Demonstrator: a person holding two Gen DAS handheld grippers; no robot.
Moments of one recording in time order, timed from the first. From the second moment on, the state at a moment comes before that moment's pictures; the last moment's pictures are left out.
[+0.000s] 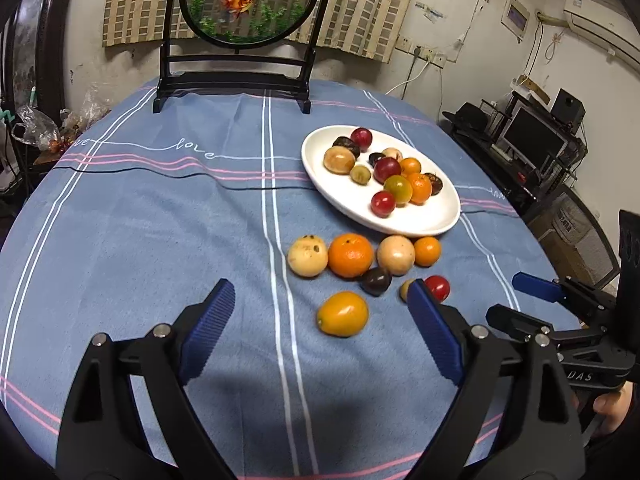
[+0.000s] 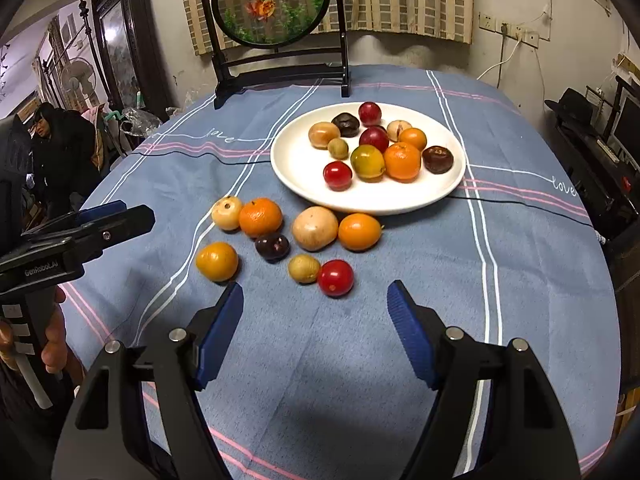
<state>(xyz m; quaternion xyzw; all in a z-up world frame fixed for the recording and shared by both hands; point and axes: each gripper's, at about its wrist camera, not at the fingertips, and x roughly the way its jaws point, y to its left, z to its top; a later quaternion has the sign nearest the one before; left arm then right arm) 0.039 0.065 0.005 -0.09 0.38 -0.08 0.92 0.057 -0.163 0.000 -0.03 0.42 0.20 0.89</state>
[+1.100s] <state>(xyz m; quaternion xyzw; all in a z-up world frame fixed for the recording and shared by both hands) 0.076 0.028 -0.058 -0.03 0.44 -0.10 0.89 0.059 -0.179 -0.056 -0.02 0.47 0.21 0.86</state>
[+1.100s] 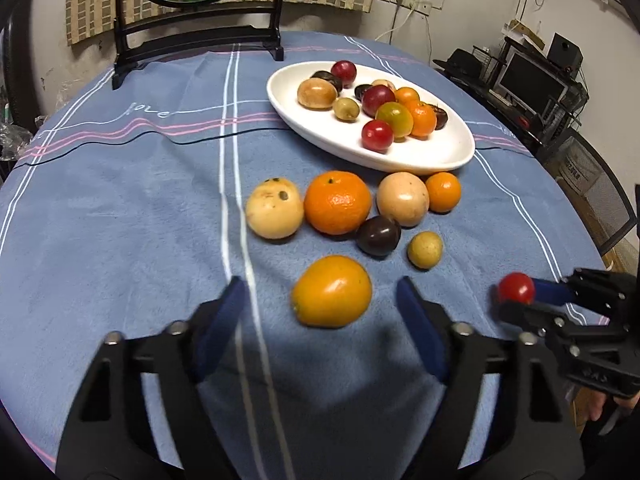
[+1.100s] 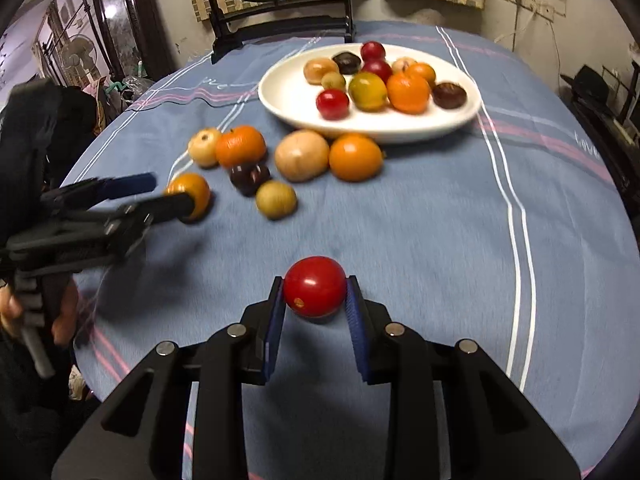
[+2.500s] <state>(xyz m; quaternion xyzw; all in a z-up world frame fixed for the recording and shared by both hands) 0.130 0.027 0.006 -0.04 0.41 -0.15 0.90 0.118 -0.181 -0.008 0.02 0.41 0.24 0.88</state>
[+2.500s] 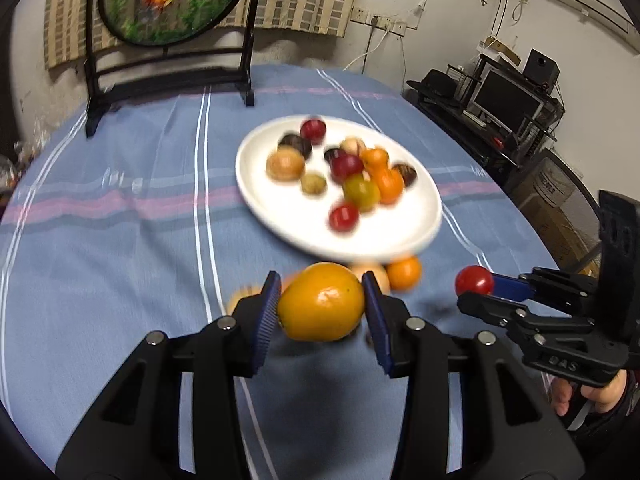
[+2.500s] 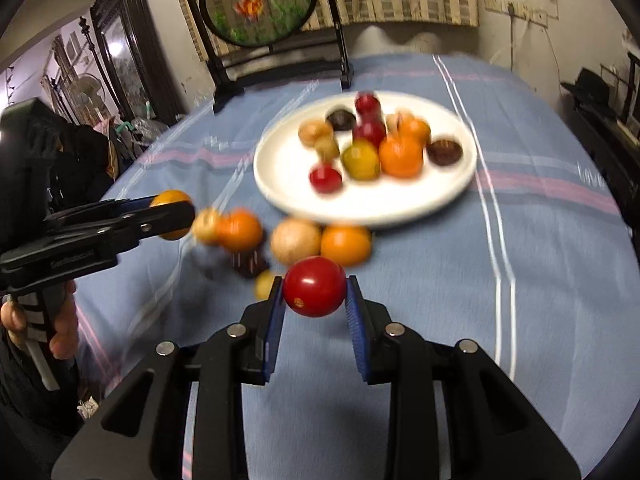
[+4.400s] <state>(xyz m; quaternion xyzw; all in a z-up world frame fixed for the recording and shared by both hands) 0.064 0.081 -0.019 -0.09 0.40 -0.07 0.91 0.152 -0.166 -0.049 -0.03 0.45 0.19 0.87</state>
